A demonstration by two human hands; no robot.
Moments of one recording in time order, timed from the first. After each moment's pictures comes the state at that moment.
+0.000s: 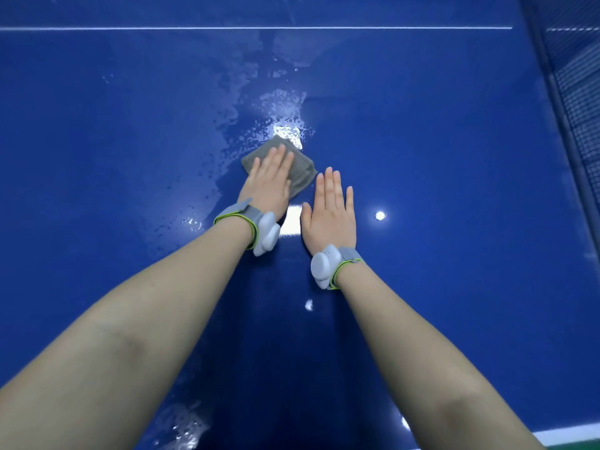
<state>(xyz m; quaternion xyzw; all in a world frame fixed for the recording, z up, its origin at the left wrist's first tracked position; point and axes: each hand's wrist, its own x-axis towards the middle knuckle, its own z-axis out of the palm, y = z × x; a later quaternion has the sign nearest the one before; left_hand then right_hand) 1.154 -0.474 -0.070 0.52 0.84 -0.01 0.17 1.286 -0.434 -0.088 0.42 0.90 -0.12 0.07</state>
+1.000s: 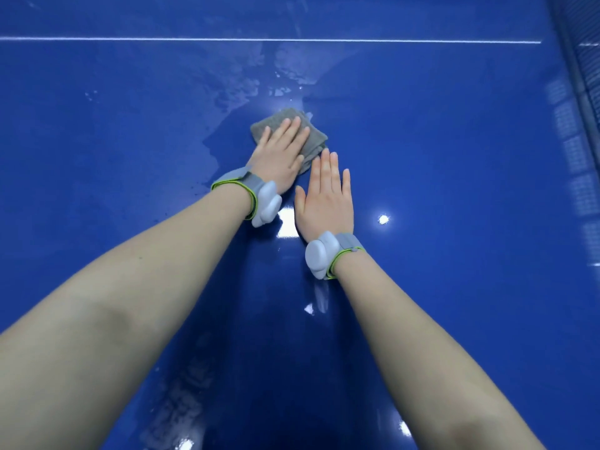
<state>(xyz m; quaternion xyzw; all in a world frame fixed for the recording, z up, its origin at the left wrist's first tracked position) 1.091 -0.392 -0.077 0.55 0.82 0.01 0.15 1.220 -0.376 -0.092 0.40 0.91 -0.09 0.07</state>
